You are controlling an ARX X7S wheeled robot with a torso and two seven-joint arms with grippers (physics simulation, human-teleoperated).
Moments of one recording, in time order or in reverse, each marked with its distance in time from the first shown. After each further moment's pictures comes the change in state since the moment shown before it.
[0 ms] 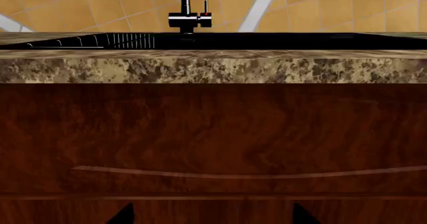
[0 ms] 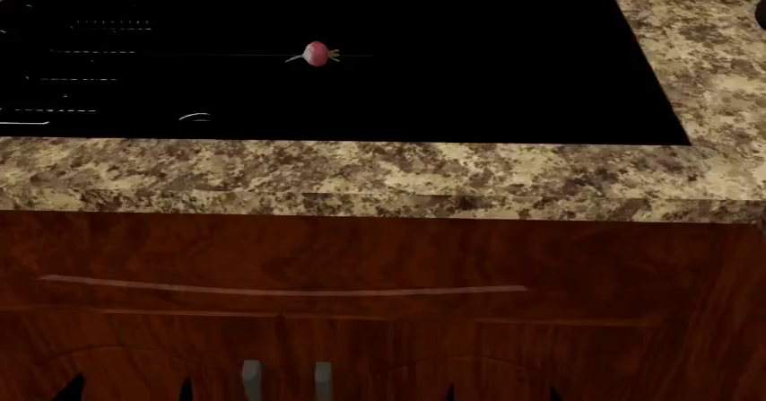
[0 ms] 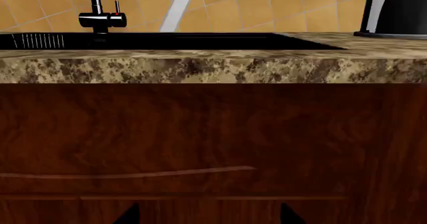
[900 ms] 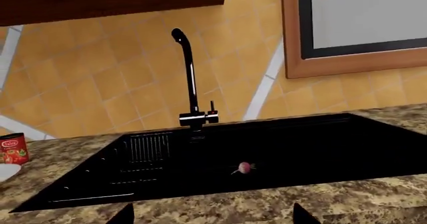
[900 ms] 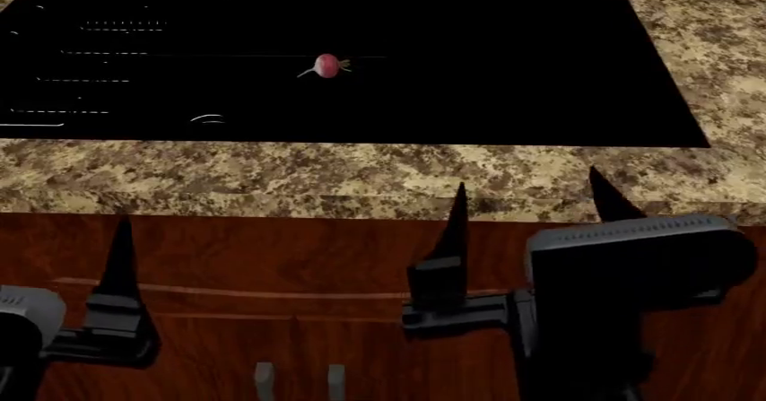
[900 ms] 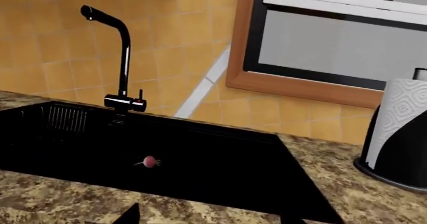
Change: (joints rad) left arm -0.236 -0.164 0.071 0.722 -0.095 -0.729 -0.106; right arm 0.398 0.168 -0.059 -0.720 0.075 0.917 0.006
